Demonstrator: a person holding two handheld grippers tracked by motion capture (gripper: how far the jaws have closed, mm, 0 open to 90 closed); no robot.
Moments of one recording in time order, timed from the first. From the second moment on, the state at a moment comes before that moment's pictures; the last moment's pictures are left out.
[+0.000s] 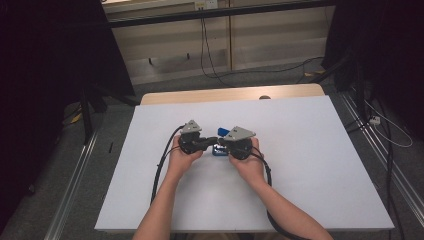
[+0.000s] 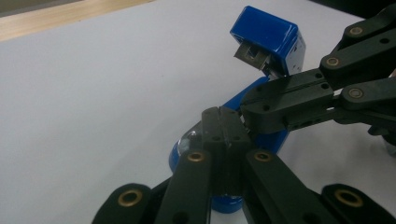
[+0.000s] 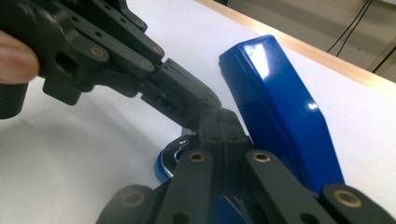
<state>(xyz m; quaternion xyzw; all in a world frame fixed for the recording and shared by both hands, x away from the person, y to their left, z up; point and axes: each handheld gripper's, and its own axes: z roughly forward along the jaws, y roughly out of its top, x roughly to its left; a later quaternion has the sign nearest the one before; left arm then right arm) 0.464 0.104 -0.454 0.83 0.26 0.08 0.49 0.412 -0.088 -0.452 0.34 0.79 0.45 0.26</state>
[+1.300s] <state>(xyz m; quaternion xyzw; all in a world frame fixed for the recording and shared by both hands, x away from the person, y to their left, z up) 0.461 0.103 -0.457 0.83 0.26 0.09 0.49 0.401 -0.124 -0.428 0.39 0.76 0.40 0.34</state>
